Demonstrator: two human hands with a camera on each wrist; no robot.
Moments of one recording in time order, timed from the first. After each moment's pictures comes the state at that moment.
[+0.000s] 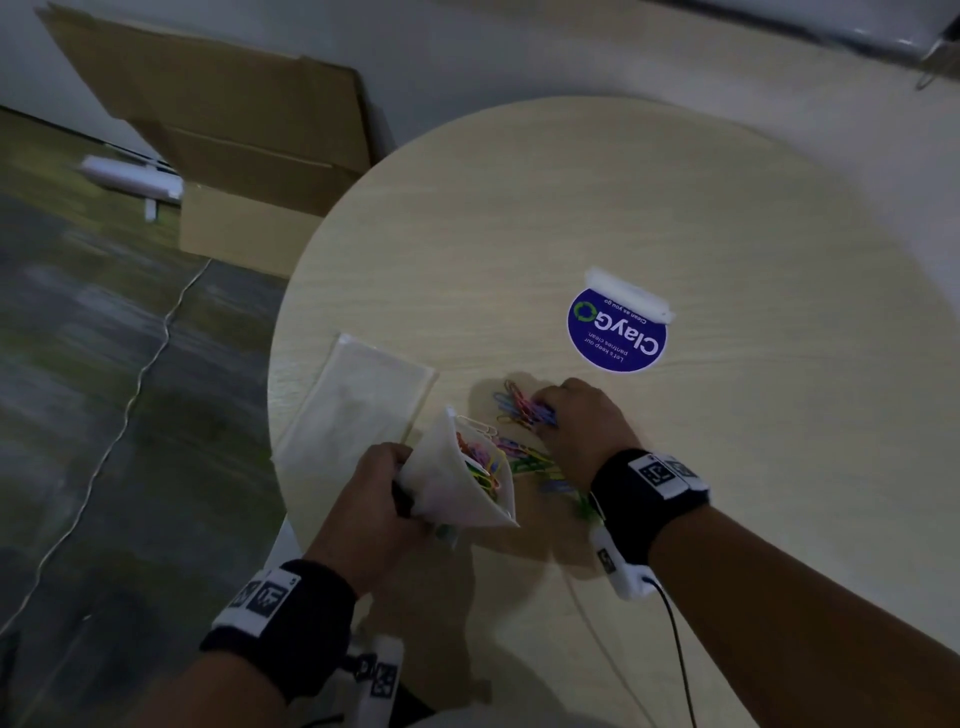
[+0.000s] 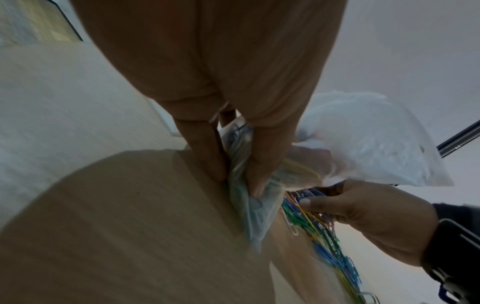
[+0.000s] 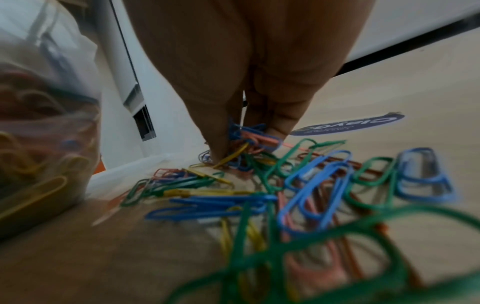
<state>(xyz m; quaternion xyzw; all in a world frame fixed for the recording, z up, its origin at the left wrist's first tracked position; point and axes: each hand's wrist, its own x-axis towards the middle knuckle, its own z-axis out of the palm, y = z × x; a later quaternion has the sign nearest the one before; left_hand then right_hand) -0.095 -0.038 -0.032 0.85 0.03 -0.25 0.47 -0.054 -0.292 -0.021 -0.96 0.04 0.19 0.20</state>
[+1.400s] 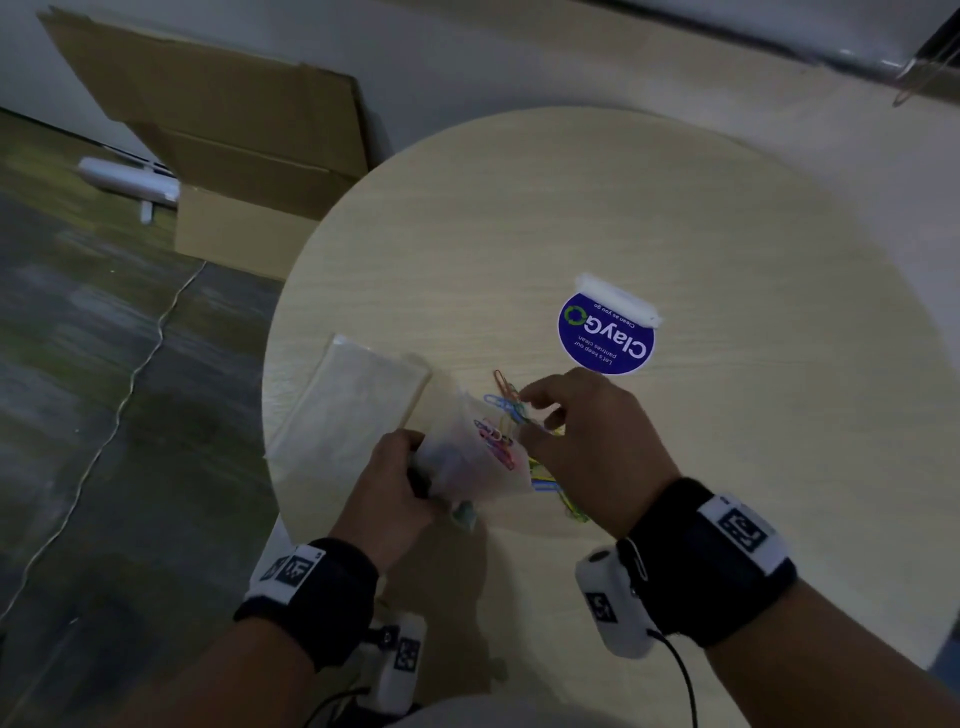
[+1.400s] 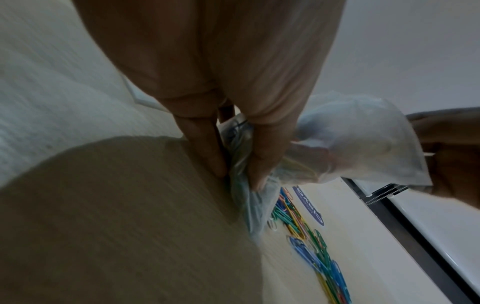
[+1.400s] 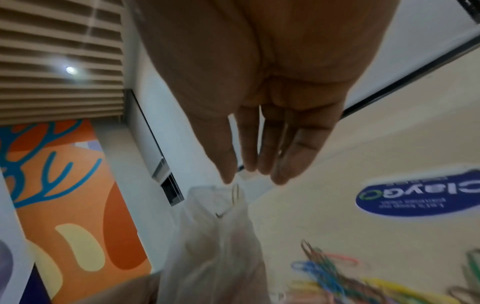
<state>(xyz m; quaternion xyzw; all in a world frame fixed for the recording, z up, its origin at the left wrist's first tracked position) -0.088 -0.064 -0.039 0.86 0.03 -0.23 0.46 -0.089 -0.280 0.068 -0.94 0.05 0.07 0.33</state>
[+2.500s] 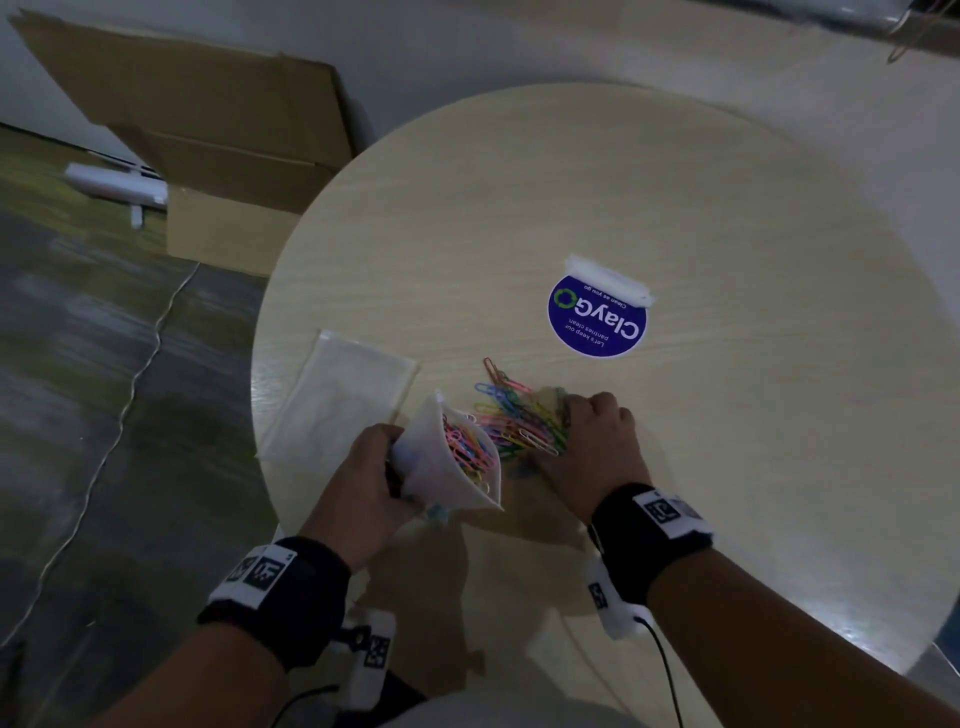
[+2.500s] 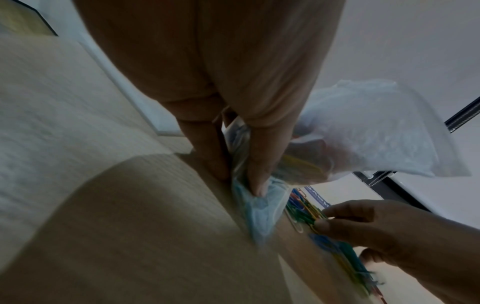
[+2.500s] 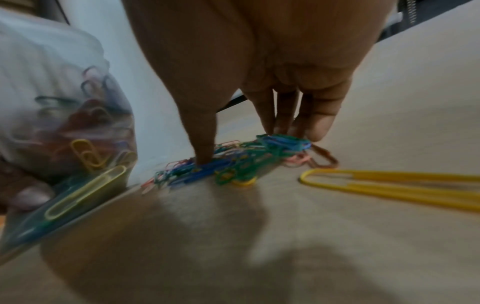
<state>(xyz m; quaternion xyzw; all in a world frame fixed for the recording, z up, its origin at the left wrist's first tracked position) -0.087 -0.042 -0.044 0.88 -0.03 -0.22 0.42 -0.102 -0.303 -0.027 -0.96 0.16 0.16 0.18</state>
